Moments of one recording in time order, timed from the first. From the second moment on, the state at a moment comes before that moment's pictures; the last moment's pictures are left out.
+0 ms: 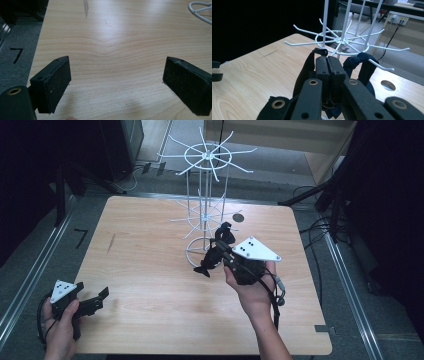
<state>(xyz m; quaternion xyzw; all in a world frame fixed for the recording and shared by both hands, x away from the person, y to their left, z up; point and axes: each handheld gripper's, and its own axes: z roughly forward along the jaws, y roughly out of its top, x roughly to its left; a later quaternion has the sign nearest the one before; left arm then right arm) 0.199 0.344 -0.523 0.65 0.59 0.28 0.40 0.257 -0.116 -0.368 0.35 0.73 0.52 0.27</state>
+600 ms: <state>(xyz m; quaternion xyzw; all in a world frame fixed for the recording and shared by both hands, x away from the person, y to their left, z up) 0.199 0.344 -0.523 0.65 0.59 0.27 0.40 0.274 -0.114 -0.374 0.37 0.73 0.51 0.26</state>
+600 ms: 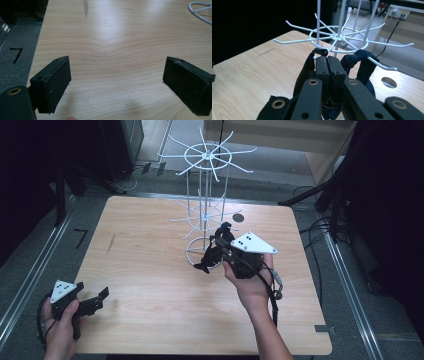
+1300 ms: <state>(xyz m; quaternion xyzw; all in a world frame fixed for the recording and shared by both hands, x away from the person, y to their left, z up) 0.199 0.345 -0.523 0.65 0.59 0.27 0.40 0.296 -0.109 -0.389 0.38 0.73 0.51 0.24</state>
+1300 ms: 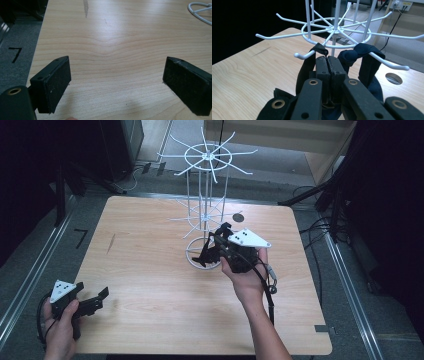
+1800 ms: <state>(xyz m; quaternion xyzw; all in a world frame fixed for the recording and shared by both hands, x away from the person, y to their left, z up) 0.199 0.344 -0.523 0.65 0.59 0.27 0.40 0.303 -0.105 -0.399 0.39 0.72 0.52 0.24</state>
